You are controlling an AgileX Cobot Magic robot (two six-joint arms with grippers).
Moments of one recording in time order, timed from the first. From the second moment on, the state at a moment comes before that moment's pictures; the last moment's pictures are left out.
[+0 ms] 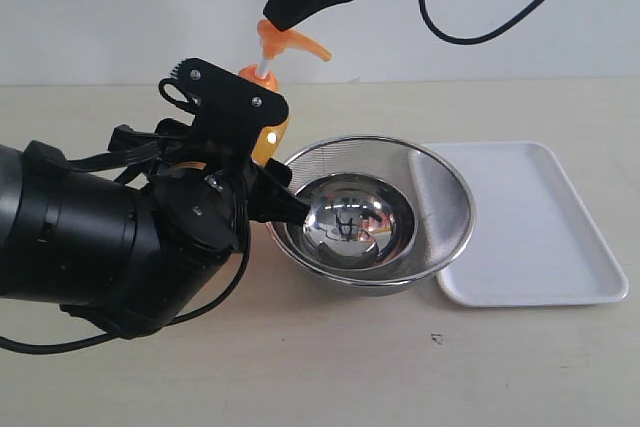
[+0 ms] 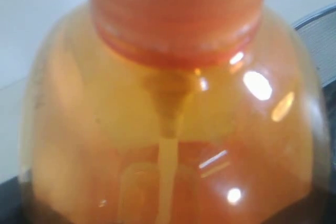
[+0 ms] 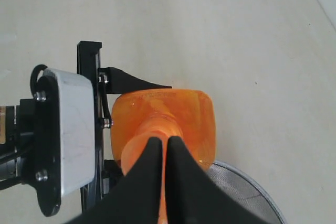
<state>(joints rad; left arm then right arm) -0.90 1.80 -0.87 -1.43 -0.82 1.23 0.46 1.86 -1.88 0.68 1.20 -1.00</state>
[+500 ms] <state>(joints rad) -0.90 1.80 -0.87 -1.43 -0.82 1.23 0.46 1.86 -1.88 0.68 1.20 -0.98</state>
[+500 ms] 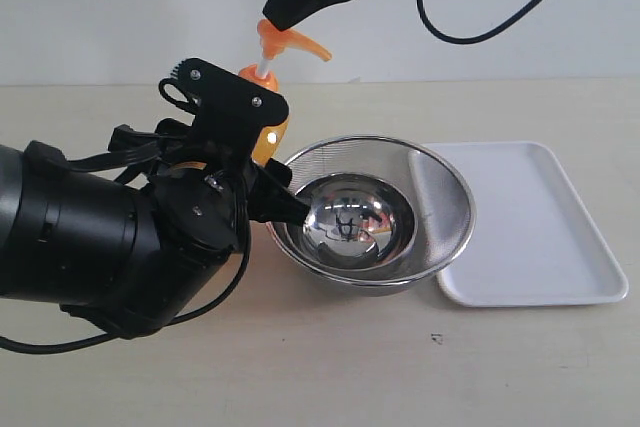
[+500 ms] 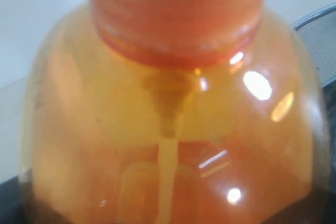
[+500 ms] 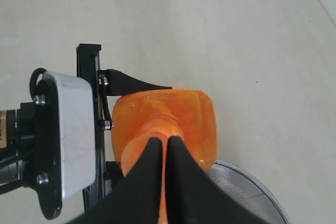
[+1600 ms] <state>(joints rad) -0.90 1.81 -0.87 -1.44 -0.85 1.26 0.45 1.85 -1.78 0.71 1.15 -0.98</state>
